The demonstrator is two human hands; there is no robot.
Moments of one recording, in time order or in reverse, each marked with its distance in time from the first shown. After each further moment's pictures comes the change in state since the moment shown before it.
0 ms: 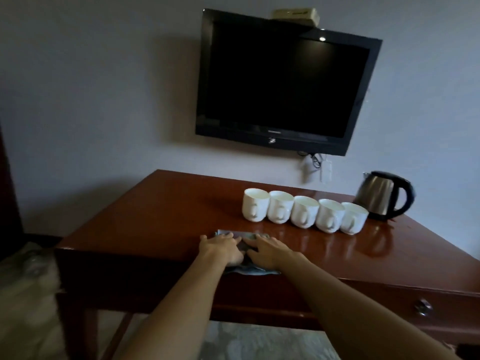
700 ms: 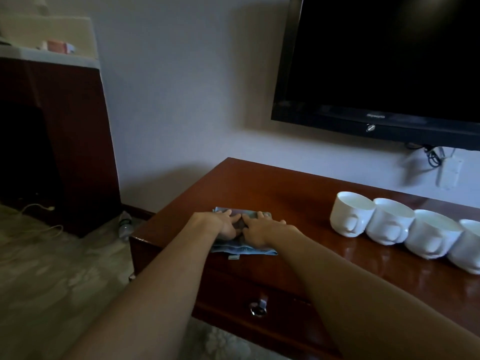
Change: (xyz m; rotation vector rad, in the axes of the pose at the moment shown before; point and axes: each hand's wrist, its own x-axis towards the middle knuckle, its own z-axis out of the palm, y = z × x) left_hand 0.035 -0.186 -0.039 -0.030 -0.122 -0.287; right_hand 0.157 -0.158 0.005 -0.145 -0.192 -0.143
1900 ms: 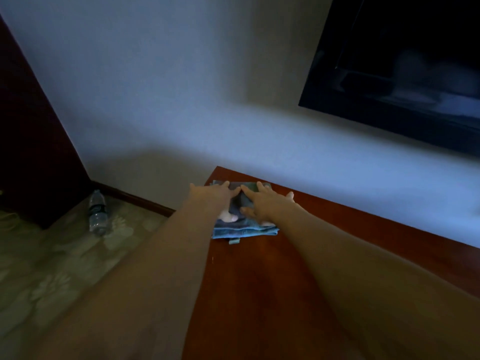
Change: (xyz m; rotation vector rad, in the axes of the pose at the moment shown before) left_hand 0.354 -0.063 -0.182 0.102 -0.134 0.059; right_hand 0.360 0.098 -0.140 -0.040 -0.114 0.050
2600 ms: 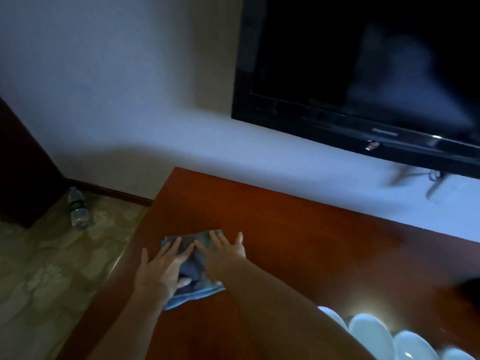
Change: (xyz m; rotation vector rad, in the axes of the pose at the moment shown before) left_hand -0.169 0.067 0.090 -0.154 0.051 -0.088; right_hand -0.164 -0.010 0.043 -0.109 -0.316 -0.126
